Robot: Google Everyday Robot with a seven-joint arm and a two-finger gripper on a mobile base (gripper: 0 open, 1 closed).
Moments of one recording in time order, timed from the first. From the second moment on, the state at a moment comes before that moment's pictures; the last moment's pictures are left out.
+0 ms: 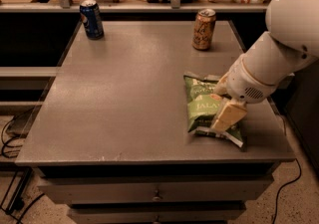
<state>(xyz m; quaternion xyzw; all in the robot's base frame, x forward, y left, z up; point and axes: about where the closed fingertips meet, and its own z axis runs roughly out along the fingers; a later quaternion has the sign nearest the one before) 0.483 -0.141 0.838 -0.63 0.76 0.07 0.16</state>
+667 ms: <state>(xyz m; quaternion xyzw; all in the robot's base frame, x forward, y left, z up) 0.484 -0.132 0.893 -0.64 0.74 0.05 0.20</state>
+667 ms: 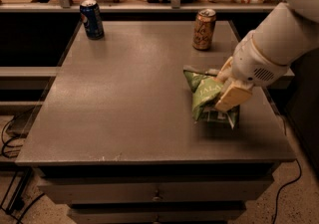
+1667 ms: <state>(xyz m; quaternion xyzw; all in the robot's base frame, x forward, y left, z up) 0.525 -0.042 1.004 -0.66 0.67 0.12 0.33</state>
